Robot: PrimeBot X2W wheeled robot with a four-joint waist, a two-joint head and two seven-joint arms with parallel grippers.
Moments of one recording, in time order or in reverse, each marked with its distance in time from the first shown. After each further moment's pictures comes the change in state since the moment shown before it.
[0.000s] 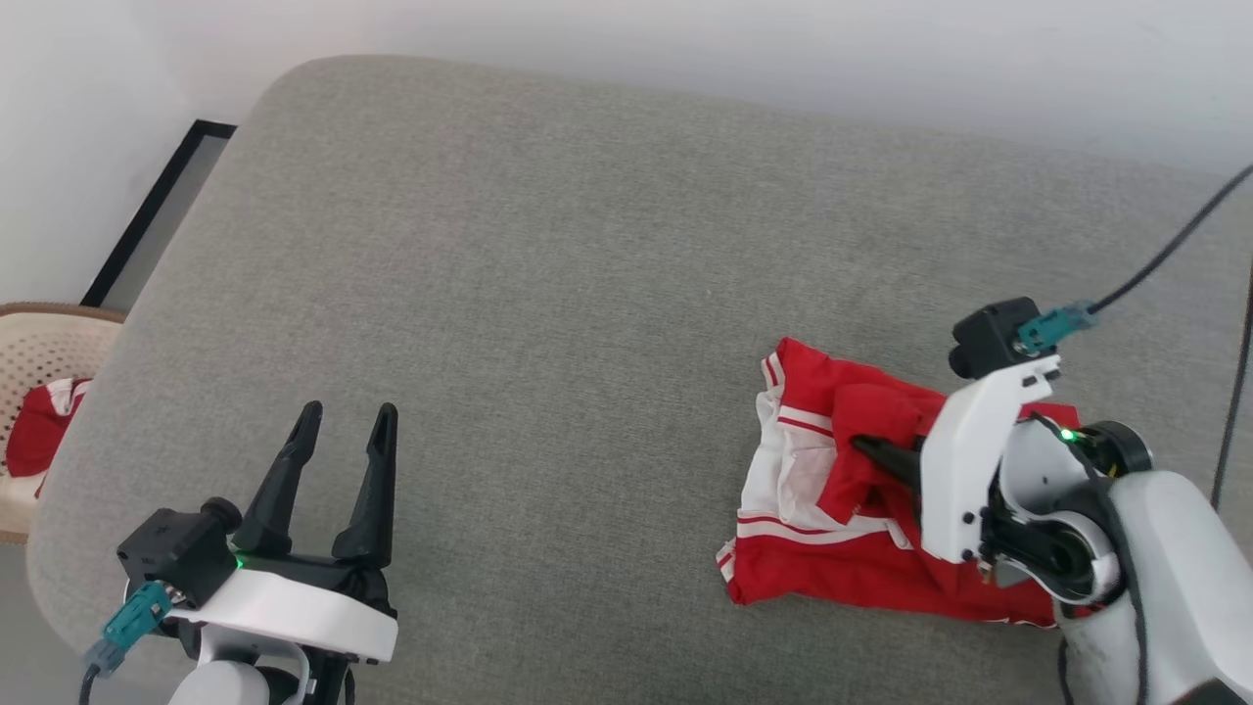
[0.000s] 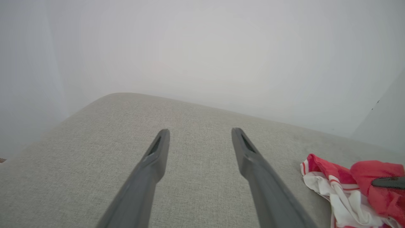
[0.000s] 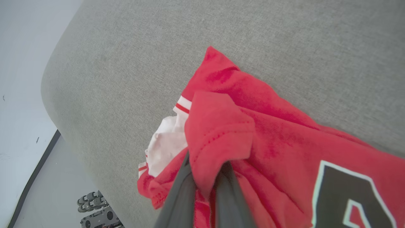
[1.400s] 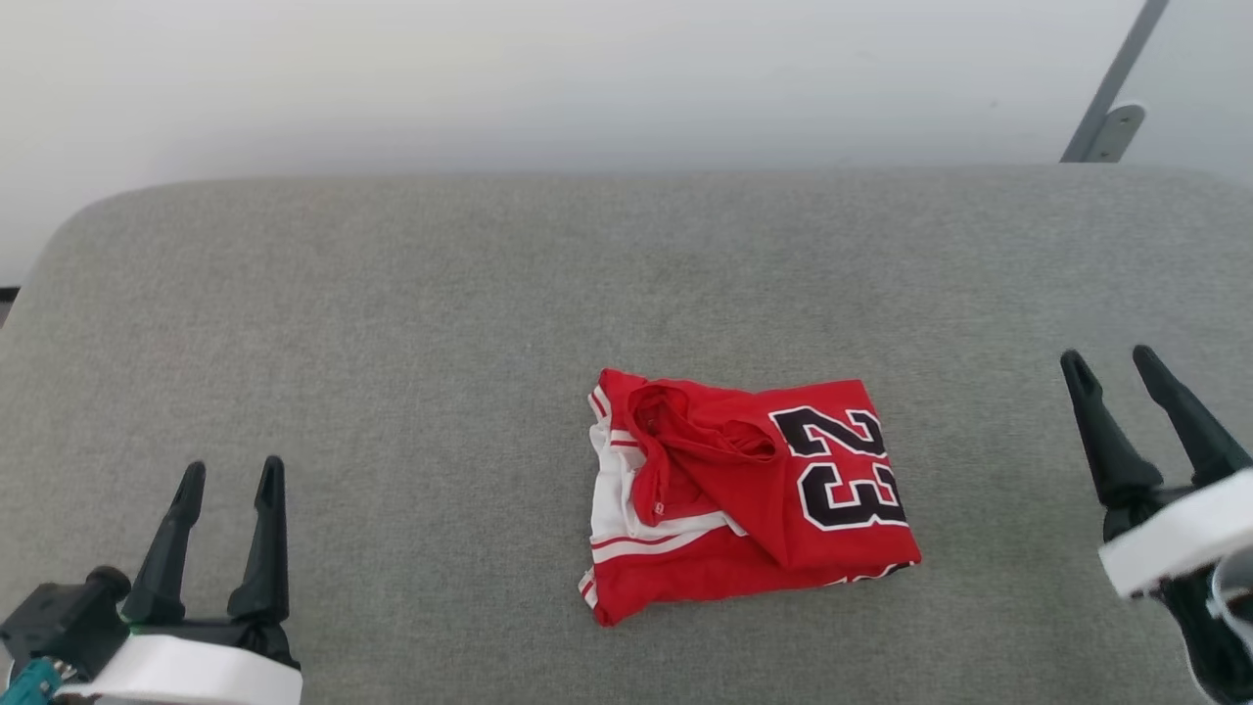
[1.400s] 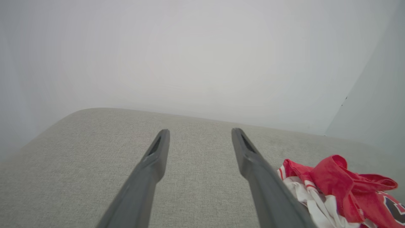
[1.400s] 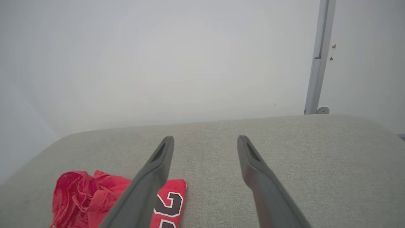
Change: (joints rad) left arm 0.125 0.032 0.153 -0.048 0.013 0.000 0.000; right arm 0.236 -0.141 -0.192 -0.108 0.026 0.000 -0.769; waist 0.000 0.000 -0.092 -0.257
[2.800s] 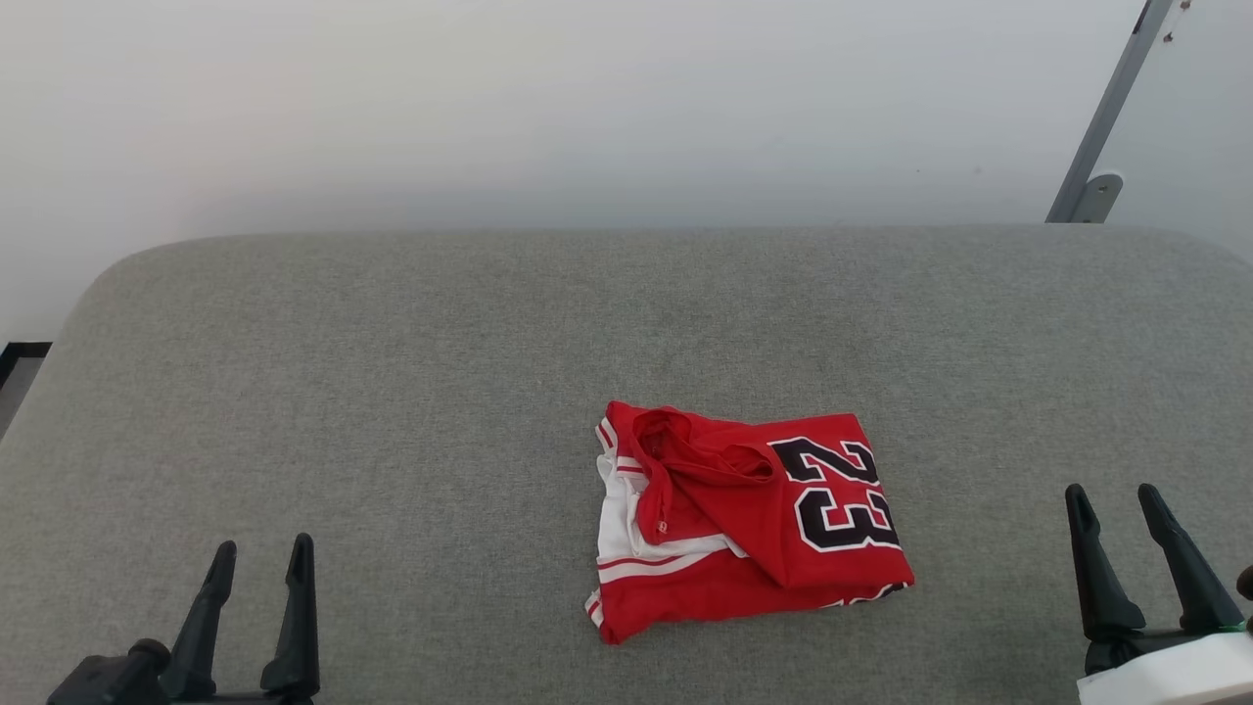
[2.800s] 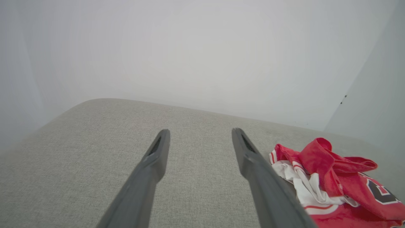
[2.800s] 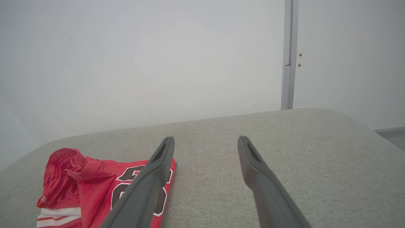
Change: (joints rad) left arm 0.125 -0.077 0.023 -0.012 0.068 -0.001 0.000; right arm 0.202 0.069 0.000 0.132 -0.118 0.000 -0.342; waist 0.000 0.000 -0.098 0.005
